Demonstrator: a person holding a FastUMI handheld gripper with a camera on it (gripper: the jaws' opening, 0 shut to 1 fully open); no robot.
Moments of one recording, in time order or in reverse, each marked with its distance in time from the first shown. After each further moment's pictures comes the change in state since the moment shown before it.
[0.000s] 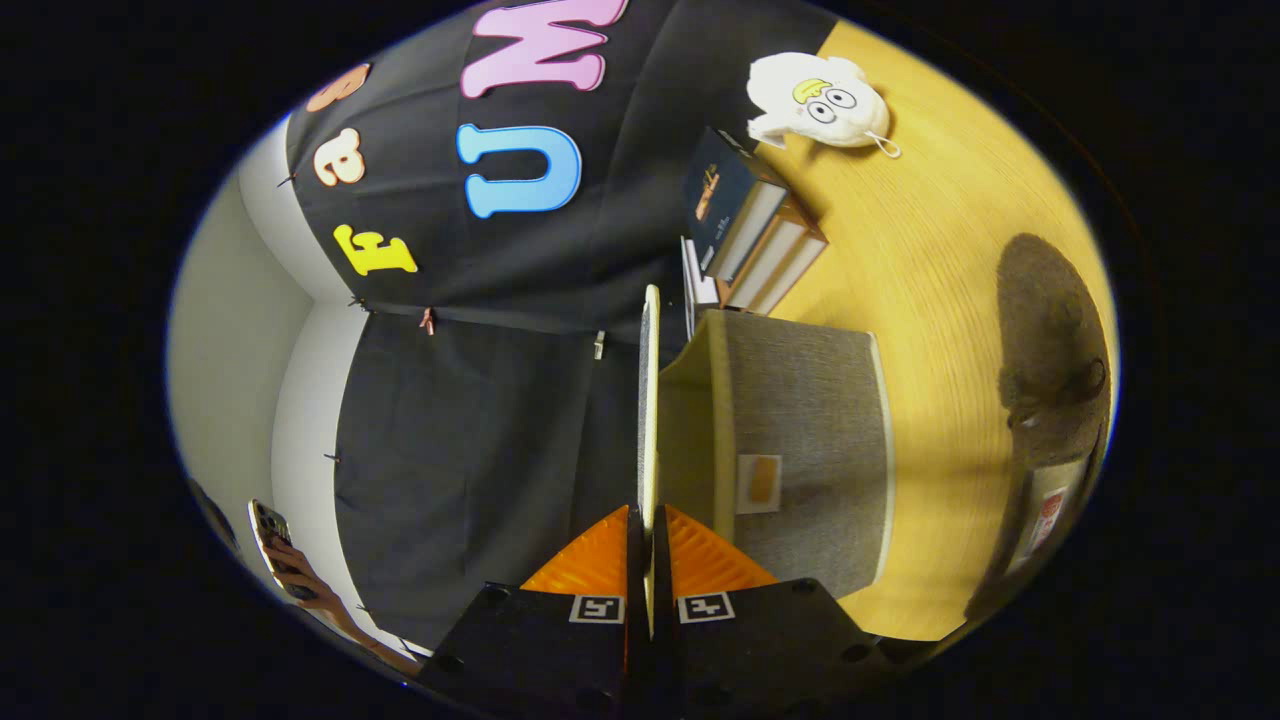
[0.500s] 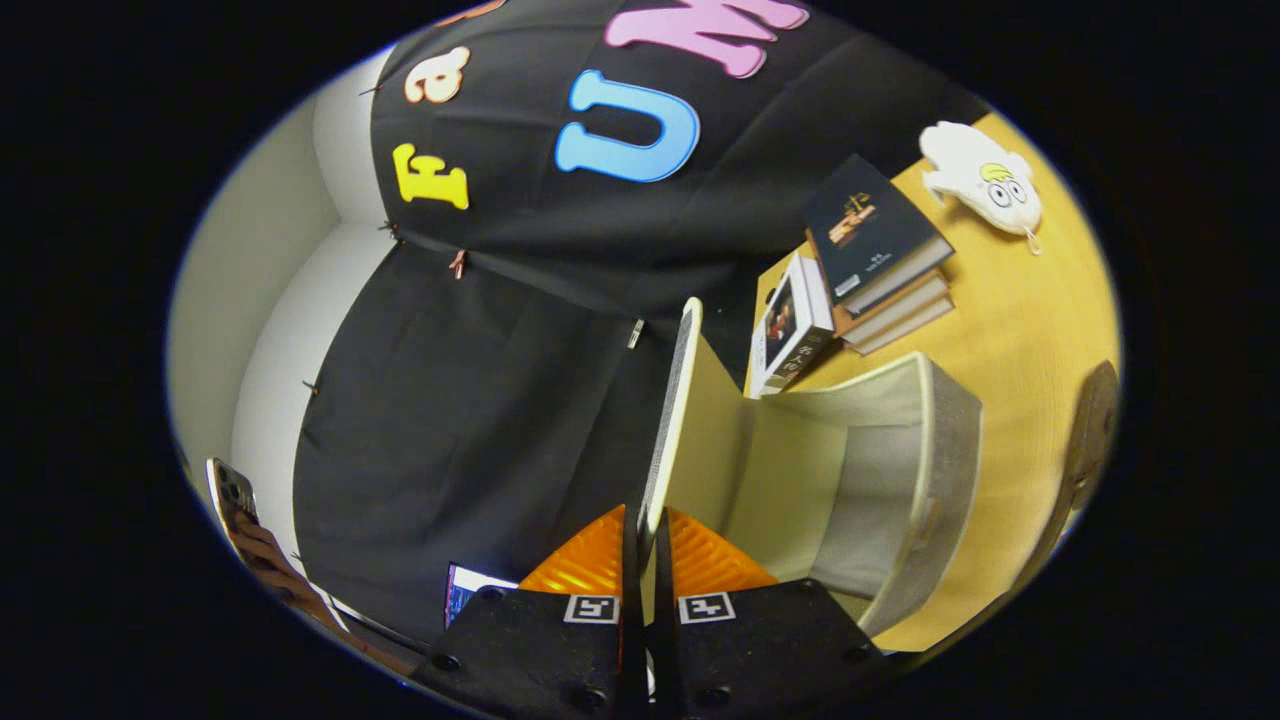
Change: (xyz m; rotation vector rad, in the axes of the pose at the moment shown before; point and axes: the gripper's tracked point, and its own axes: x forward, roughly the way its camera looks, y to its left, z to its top) arm 0.072 0.106 -0.027 -0.264 0.058 -0.026
